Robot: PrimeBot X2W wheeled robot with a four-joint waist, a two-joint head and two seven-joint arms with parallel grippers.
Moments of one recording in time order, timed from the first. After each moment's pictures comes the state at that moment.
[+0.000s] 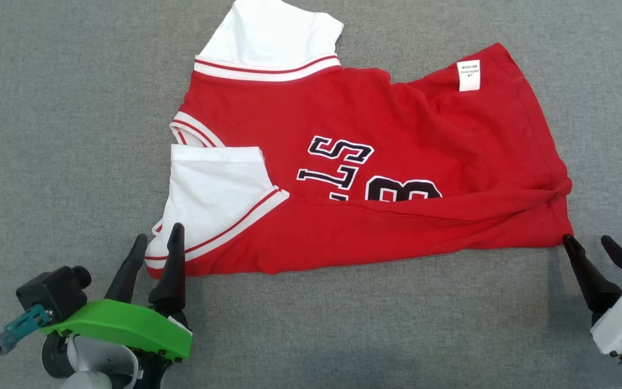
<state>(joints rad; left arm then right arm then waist) -0.07 0.41 -0.43 -0.25 -0.96 0.36 -0.04 0.11 -0.19 -0.24 -0.34 0.52 0.13 0.53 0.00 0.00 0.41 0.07</state>
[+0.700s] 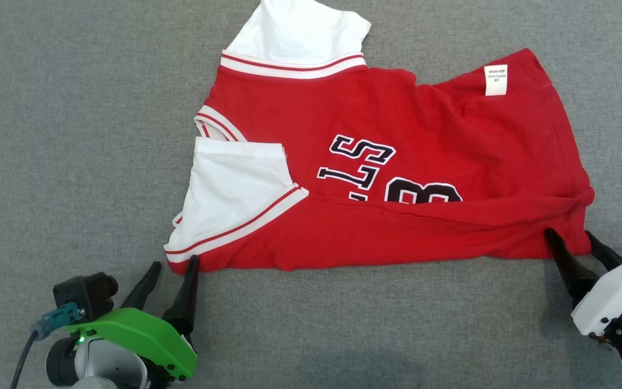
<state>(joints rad) -0.09 0.47 -0.52 -0.12 -0.93 0.31 0.04 0.00 -0.20 -0.18 -0.11 0.51 0.13 0.48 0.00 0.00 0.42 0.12</state>
